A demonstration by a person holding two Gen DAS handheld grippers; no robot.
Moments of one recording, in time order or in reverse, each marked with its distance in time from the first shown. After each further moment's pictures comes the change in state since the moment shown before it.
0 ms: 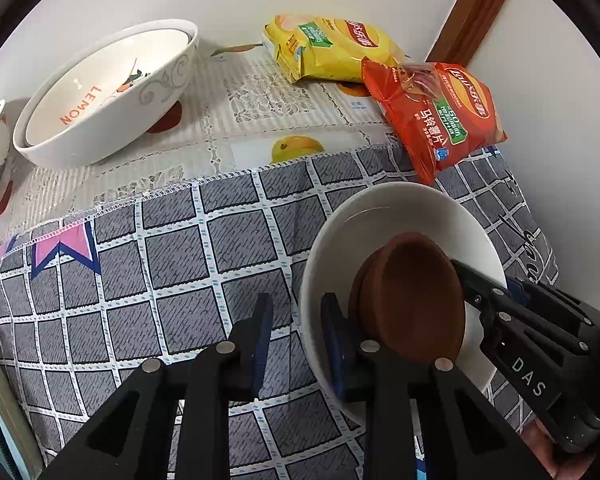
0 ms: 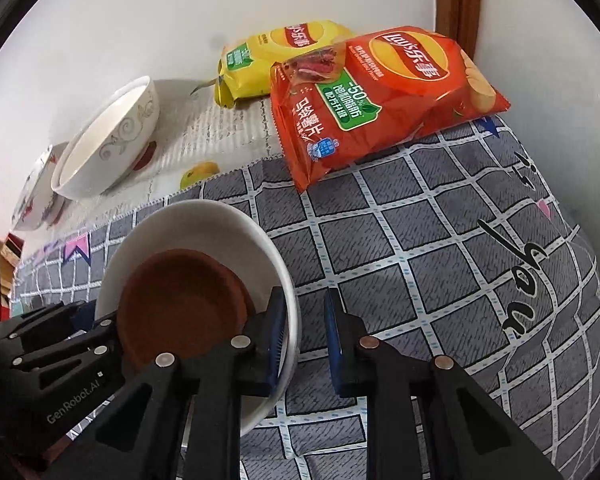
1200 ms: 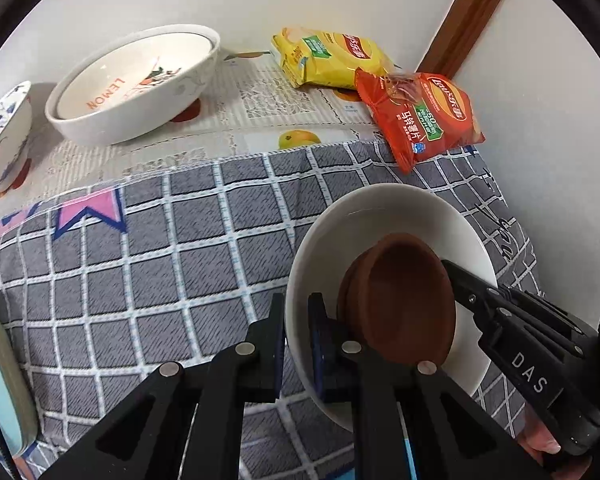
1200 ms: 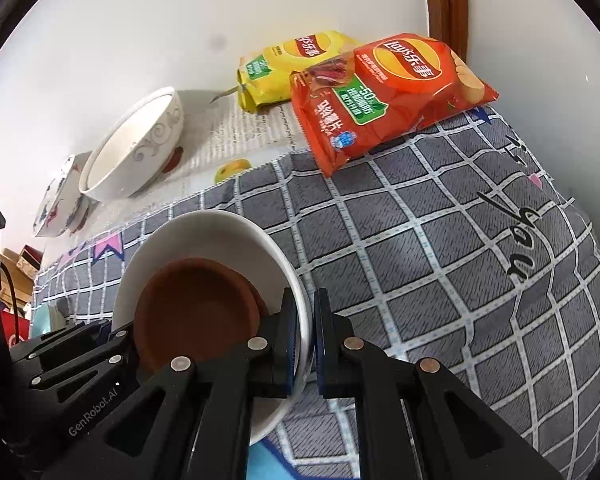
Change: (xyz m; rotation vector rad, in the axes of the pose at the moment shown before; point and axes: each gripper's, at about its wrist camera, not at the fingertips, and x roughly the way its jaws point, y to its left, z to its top) left arm -0.039 0.014 -0.030 -0.035 -0.022 -0.040; right arm -0.041 0.014 -0.028 0.070 -0.040 0.061
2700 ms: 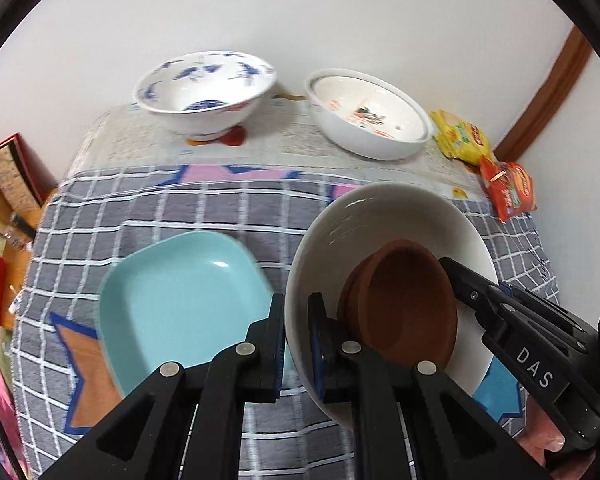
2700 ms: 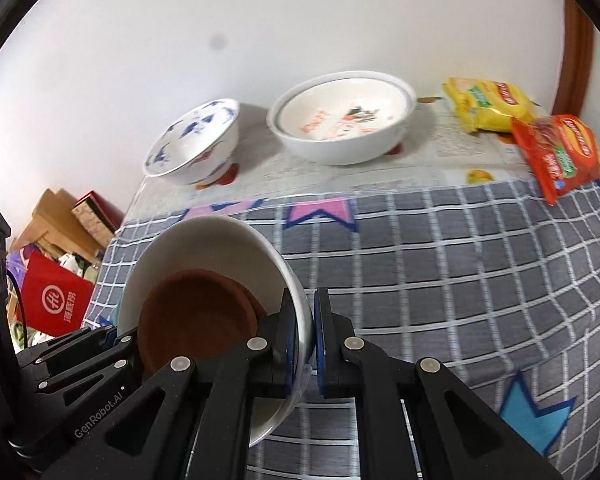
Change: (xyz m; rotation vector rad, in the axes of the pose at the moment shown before) left arm -0.124 0.203 -0.071 -0.205 -0.132 0.117; right arm -0.021 0.234 -0.051 -0.211 -0.021 0.145
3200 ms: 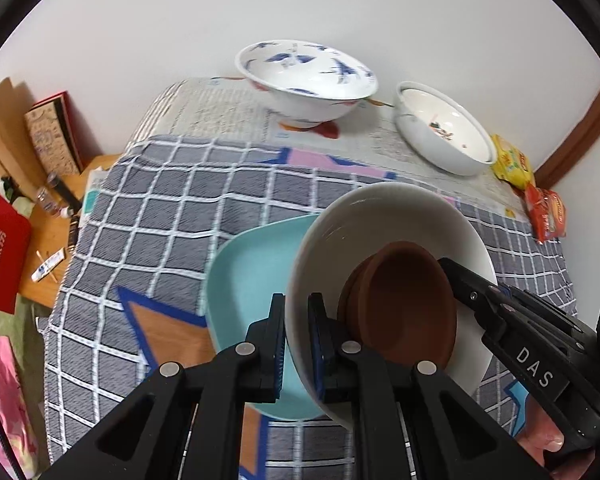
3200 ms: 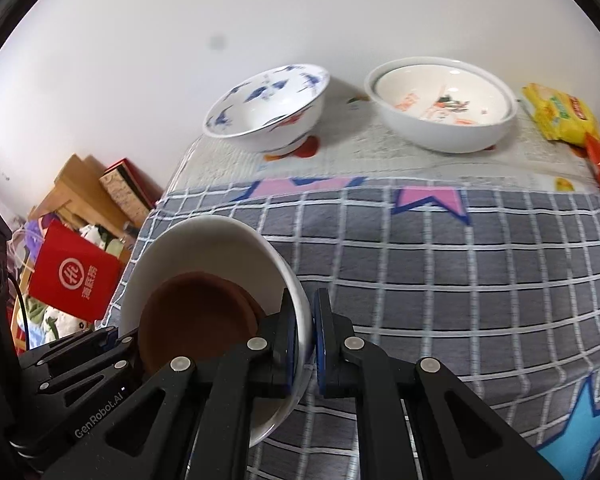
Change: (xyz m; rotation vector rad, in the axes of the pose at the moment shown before) left arm -0.005 0.086 -0.012 -0.116 0.005 0.065; right arm 0.042 0.082 -0.010 -0.088 0.056 0.080
